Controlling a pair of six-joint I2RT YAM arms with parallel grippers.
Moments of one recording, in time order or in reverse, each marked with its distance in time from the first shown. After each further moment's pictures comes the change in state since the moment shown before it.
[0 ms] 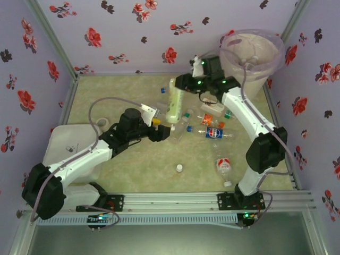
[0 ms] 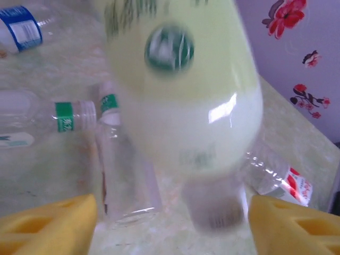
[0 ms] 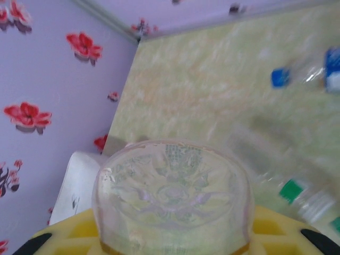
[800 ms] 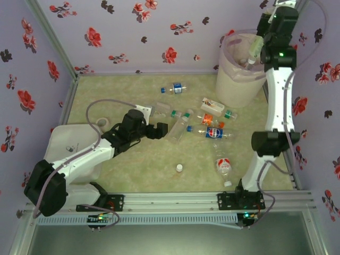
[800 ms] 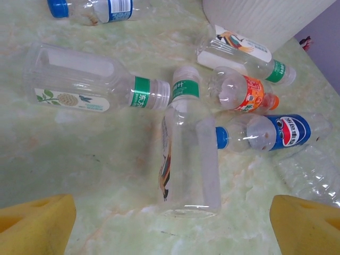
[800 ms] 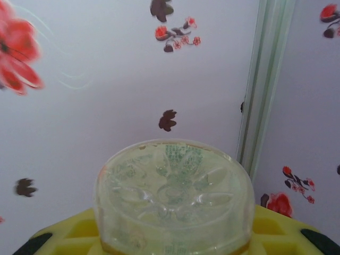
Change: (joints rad) left arm -0.001 0.040 -0.003 -0.077 -0.228 -0.120; right arm -0.429 0.248 0.779 -0.026 0.745 -0.488
